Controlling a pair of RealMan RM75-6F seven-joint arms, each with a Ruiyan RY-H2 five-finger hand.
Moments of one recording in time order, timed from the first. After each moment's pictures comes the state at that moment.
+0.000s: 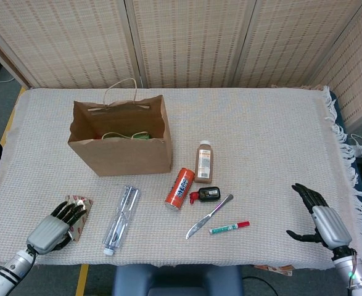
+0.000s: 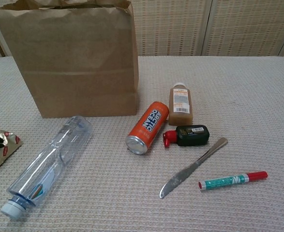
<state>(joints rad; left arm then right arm) -0.33 -1.31 0.18 -1.21 1.73 1.20 0.03 0.15 -1.00 -0.03 -1.81 -1.50 1.26 0.28</state>
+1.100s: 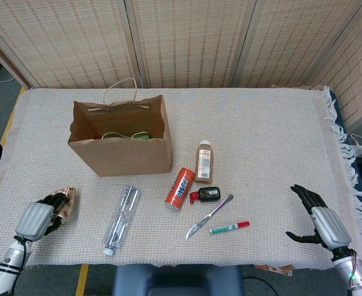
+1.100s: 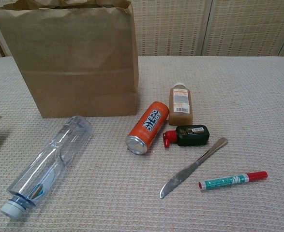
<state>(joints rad) -0.25 -1.40 0.02 -1.18 1.55 1.35 -0.08 0.15 -1.00 -0.04 -1.81 -1.51 1.25 0.28</state>
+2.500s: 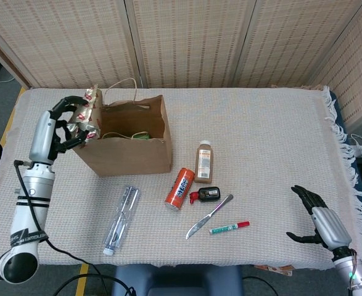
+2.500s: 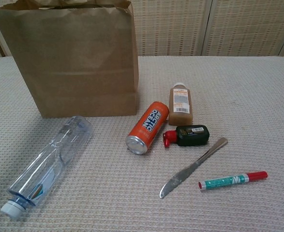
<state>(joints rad) -0.64 -1.10 -0.65 -2.10 0.74 1.24 0.05 0.15 -0.99 -0.04 -1.82 -1.50 1.23 0.29</state>
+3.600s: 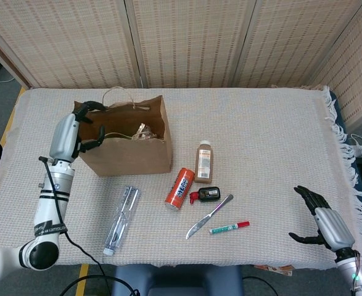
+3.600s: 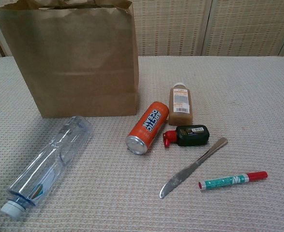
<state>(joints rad) -0.75 -1.18 -0.52 -2.00 0.73 1.30 0.13 0.14 -0.98 -0.04 -1.81 -1.50 1.24 0.30</state>
